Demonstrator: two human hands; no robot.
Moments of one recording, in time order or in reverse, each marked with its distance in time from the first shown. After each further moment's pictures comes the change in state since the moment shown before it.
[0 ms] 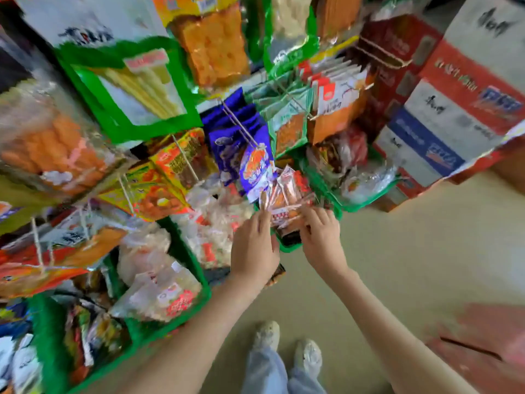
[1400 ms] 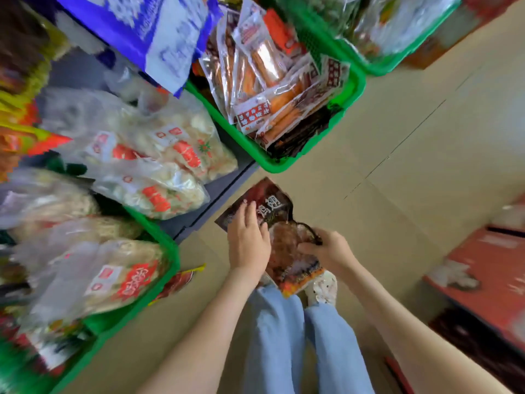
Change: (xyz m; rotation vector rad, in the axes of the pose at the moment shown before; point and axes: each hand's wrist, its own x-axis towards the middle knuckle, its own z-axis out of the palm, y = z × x) left_hand -0.035 -0.120 0.335 -0.057 -0.381 -0.271; right_hand -0.167 0.207 0.243 0.350 -0.717 0.890
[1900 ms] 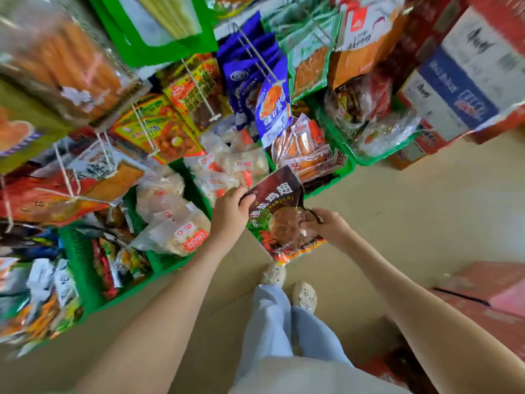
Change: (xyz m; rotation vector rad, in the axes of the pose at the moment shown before) left_hand -0.165 0.045 -0.290 -0.338 0.365 0.064; right_hand -0.220 -0.169 -0.098 -0.159 -0.043 -0.355
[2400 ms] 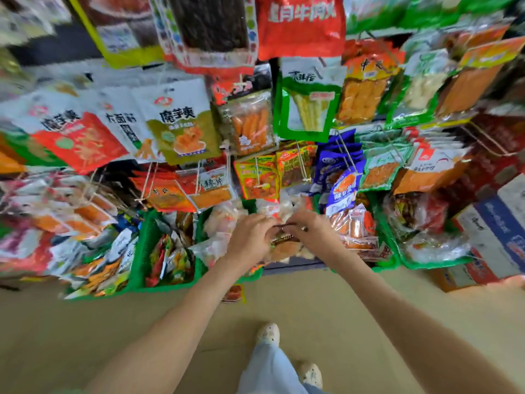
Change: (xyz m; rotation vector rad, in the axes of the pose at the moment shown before) left_hand -0.107 0.027 -0.152 0.235 0.351 0.206; right_hand -0.096 -0.216 0.046 -0.335 -0.013 -0.804
